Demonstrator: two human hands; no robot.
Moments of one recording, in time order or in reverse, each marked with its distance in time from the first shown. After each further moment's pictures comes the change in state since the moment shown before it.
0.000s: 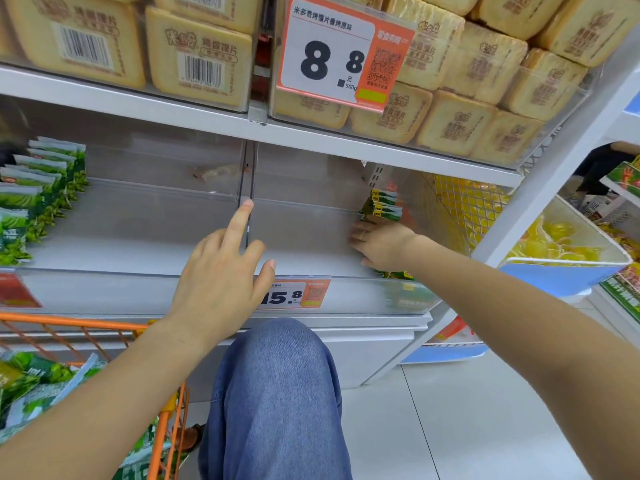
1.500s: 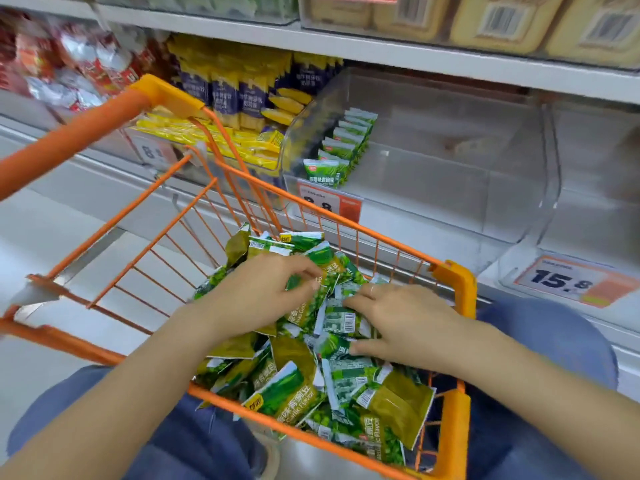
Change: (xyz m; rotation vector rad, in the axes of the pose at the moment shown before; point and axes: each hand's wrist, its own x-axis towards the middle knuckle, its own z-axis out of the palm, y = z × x) left_hand -0.176 -0.141 -0.178 -0.222 -0.588 -0.497; right_hand -0.043 -0.276 -0.228 0.573 0.434 -0.536
